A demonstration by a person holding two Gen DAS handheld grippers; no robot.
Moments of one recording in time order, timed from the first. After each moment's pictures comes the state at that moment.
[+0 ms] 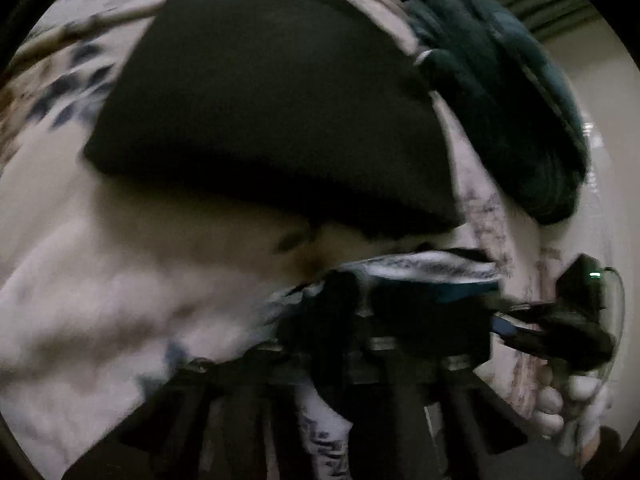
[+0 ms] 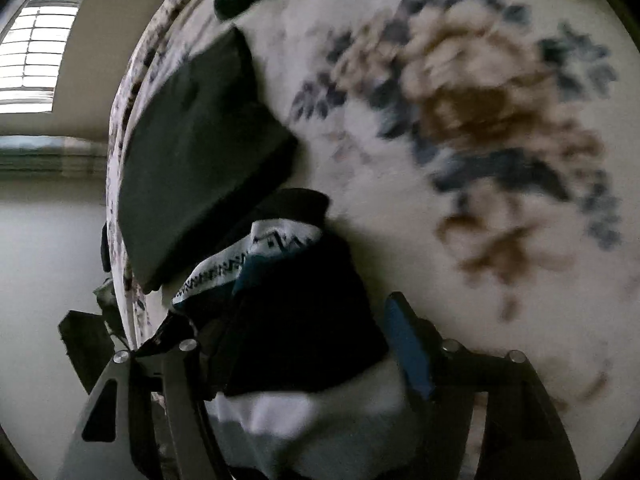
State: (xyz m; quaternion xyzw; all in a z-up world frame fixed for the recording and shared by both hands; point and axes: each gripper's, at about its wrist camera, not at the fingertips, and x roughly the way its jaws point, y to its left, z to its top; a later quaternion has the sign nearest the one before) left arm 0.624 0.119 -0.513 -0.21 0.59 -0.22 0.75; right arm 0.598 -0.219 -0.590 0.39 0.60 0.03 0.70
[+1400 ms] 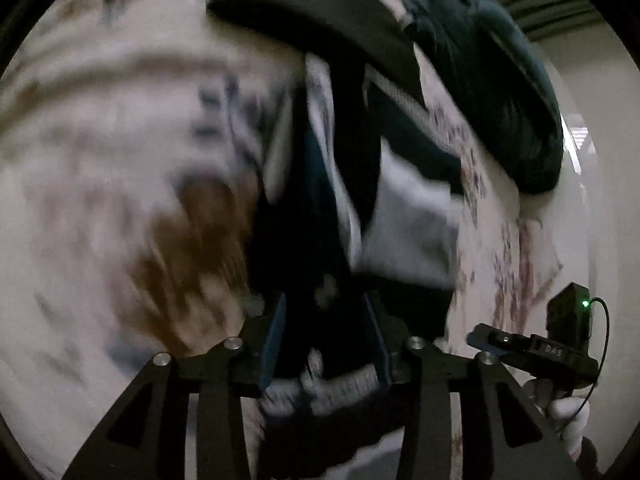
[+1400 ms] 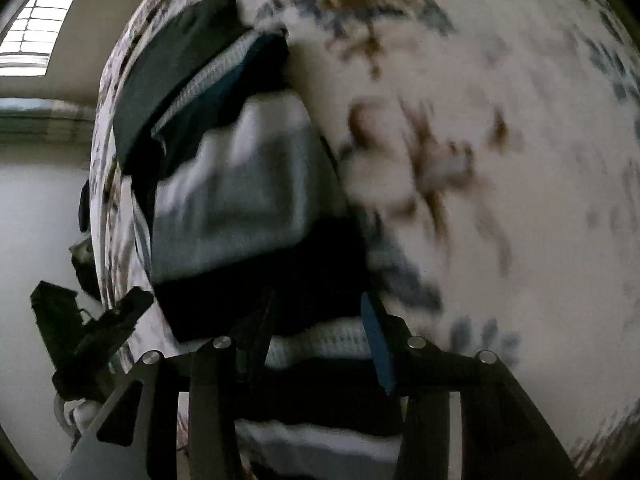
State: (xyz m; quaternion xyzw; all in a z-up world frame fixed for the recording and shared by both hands) left arm 0.443 0.137 -0.495 -0.22 0.63 -0.19 0.72; right arm 0.381 -0.184 -0.572 0.33 0.65 0.01 0.68
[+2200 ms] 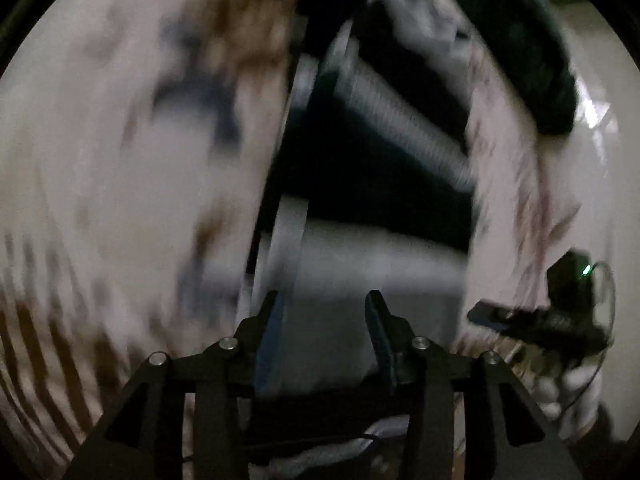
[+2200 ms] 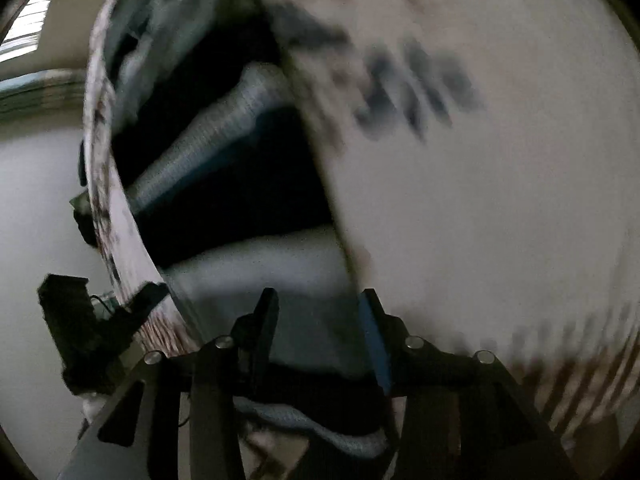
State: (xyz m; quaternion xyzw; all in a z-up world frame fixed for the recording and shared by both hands) left arm 0.263 0.139 -0.513 -0.20 0.70 -0.17 0.66; right arm 0.219 -0.167 -0.613 0.35 0.72 0.04 0.59
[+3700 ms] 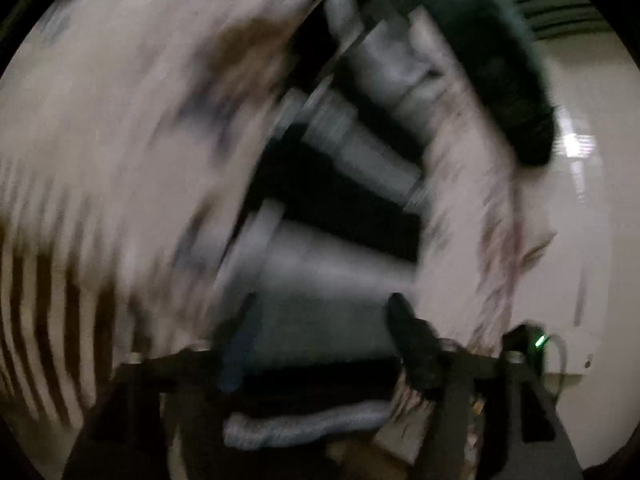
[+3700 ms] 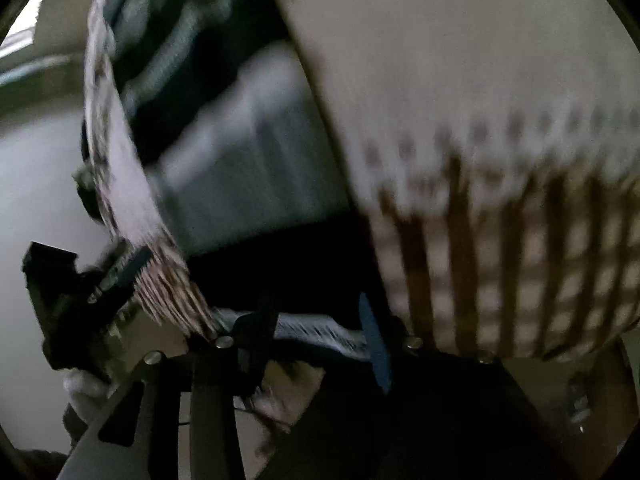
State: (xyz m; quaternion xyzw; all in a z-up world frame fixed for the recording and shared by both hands) left arm 0.283 0.143 -0.443 -0.26 0.63 -0.18 0.71; right arm 0.154 -0.166 -0.571 0.37 0.71 0.04 0.61
